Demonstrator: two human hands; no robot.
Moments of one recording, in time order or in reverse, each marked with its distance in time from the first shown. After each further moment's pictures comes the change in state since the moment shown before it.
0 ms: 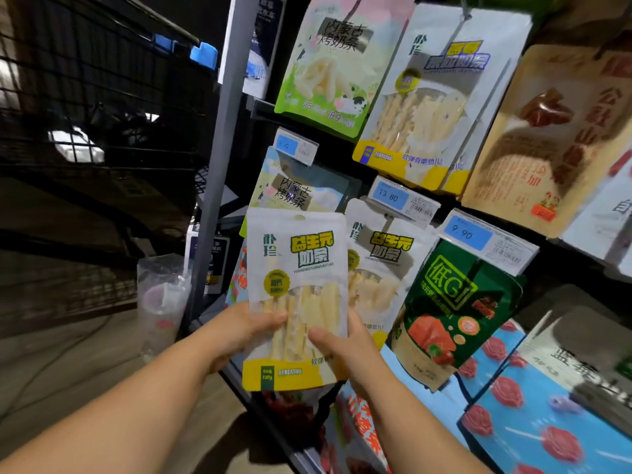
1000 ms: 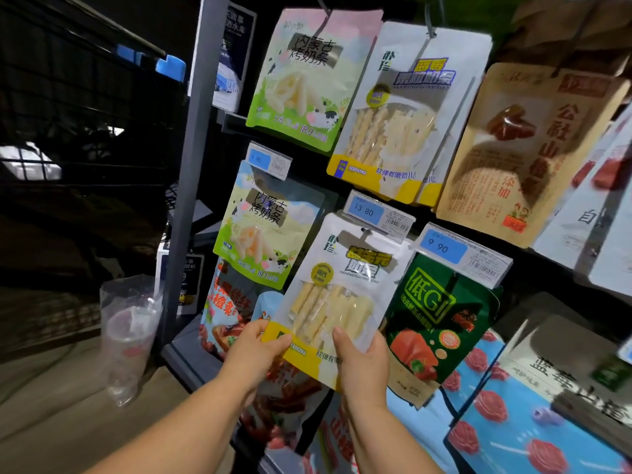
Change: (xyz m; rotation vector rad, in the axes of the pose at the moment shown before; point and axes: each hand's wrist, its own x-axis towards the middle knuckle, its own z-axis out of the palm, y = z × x) left_hand 0.052 -0.032 0.051 -0.056 0.203 0.007; right_hand 0.006 0.007 -0.016 0.189 0.567 -0.146
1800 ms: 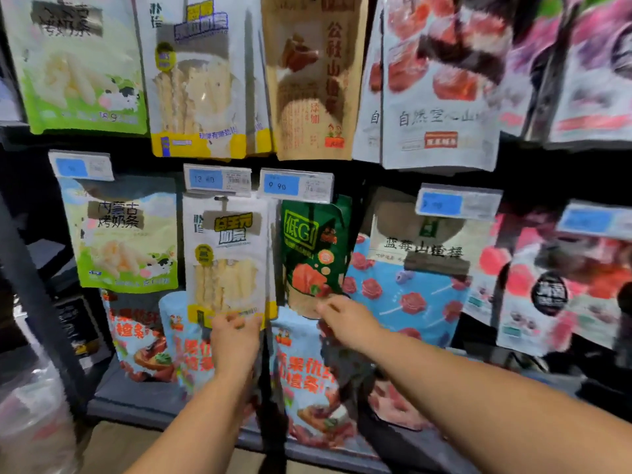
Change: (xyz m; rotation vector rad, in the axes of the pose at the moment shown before) left_hand -0.031 0.001 0.090 0.343 0.098 0.102; right_hand -0.025 -0.038 -0.114 -0.689 -0.188 0.219
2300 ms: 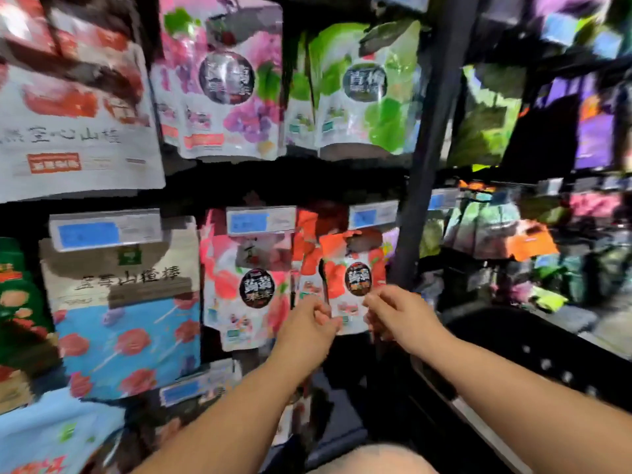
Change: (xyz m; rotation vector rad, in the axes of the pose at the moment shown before) left_hand -0.310 0.118 0.285 0.197 -0.980 0.545; right_hand -0.231 0.229 -0.292 -0.001 0.659 0.222
